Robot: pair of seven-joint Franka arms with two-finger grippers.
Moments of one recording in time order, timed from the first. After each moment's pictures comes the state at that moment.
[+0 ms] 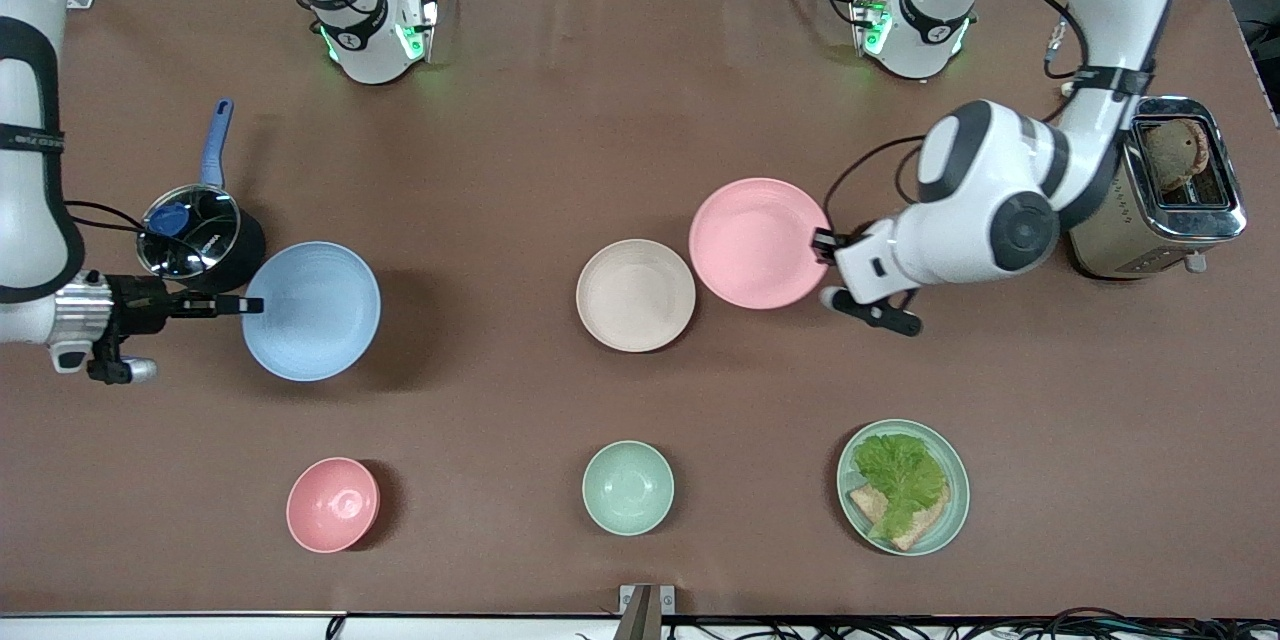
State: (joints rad) left arm -0.04 0.35 -0.41 -1.80 -0.24 1.94 -0.03; right arm -0.11 0.50 -0.13 -1.60 0.51 1.64 -0.27
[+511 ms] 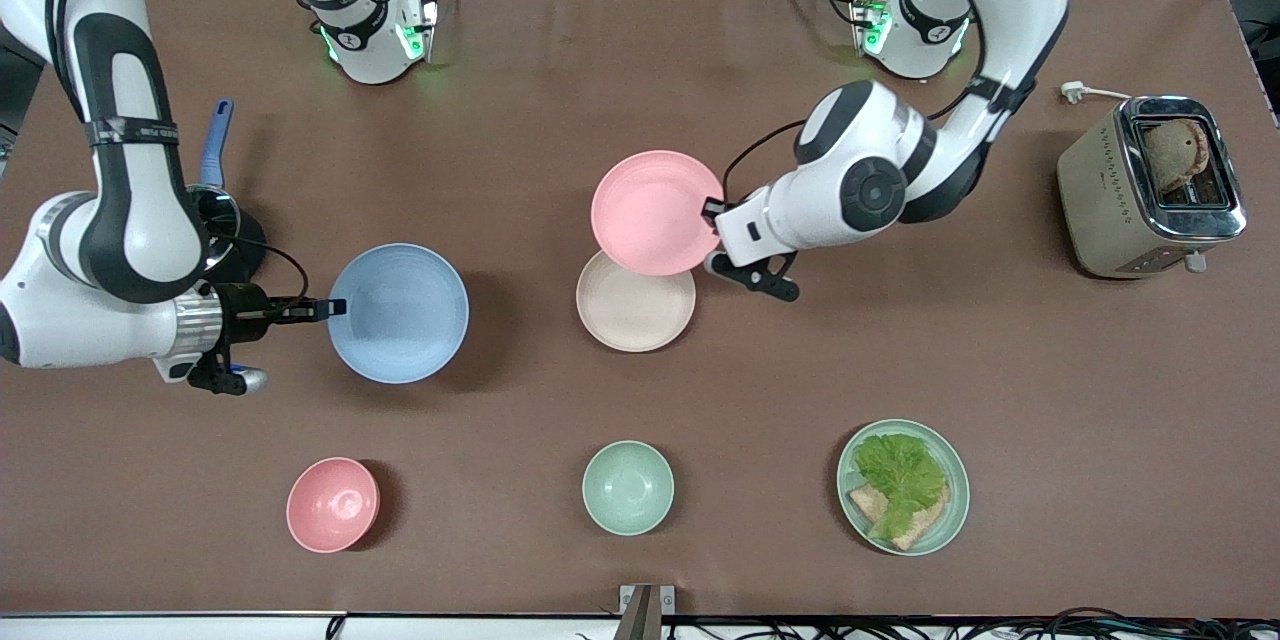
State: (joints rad) left arm -0.08 0.50 -0.59 -1.80 -0.24 2.14 -0.17; right arm 0.05 0.49 -0.10 -1.63 0.51 1.72 -0.12
